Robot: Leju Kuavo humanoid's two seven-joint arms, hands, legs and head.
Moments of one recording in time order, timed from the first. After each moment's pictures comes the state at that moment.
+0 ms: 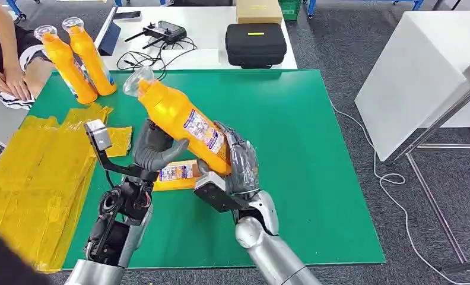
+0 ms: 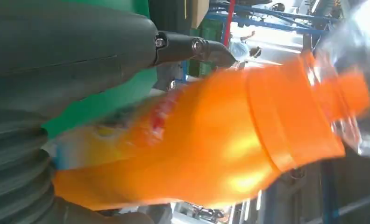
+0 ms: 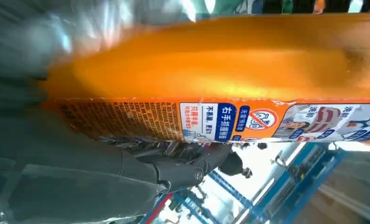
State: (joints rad) left arm -0.38 -0.21 -0.16 -0.92 0.28 -0.35 -0.33; right arm -0.34 0.29 0.45 -0.71 0.60 -0.62 -0.43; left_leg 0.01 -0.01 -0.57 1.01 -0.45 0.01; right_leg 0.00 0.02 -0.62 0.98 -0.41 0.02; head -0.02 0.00
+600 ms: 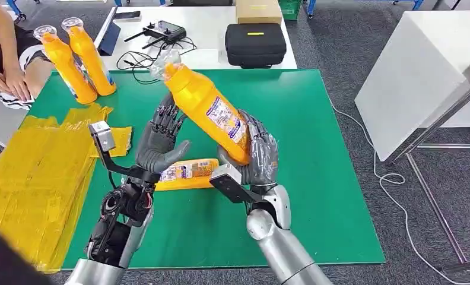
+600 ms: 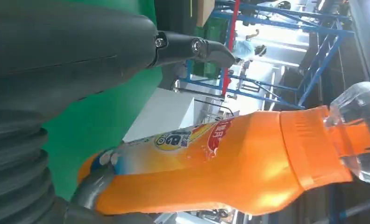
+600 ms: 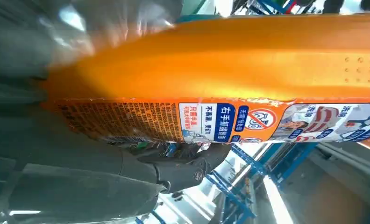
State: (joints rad) left arm -0.39 -0.21 -0.17 -0.88 0.28 -0.35 -0.34; right arm -0.34 0.27 0.38 -0.74 0.69 -0.68 -0.43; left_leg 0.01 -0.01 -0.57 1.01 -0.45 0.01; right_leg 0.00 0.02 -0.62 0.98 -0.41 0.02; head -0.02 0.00
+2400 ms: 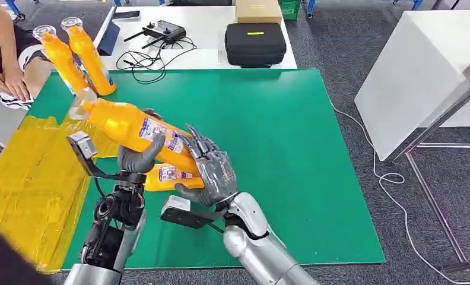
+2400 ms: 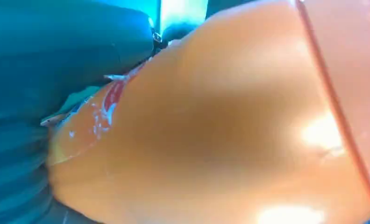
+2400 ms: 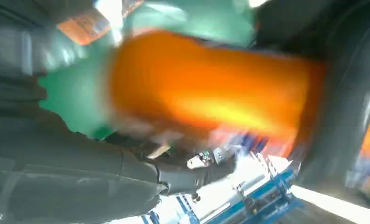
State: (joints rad) left arm -0.36 -0.18 -0.09 -0.91 0.23 -0.10 -0.45; right arm -0.35 0.28 0.57 -0.67 0.81 -0.56 -0.36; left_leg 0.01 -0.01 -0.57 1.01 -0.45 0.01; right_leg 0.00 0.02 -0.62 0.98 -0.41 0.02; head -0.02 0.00
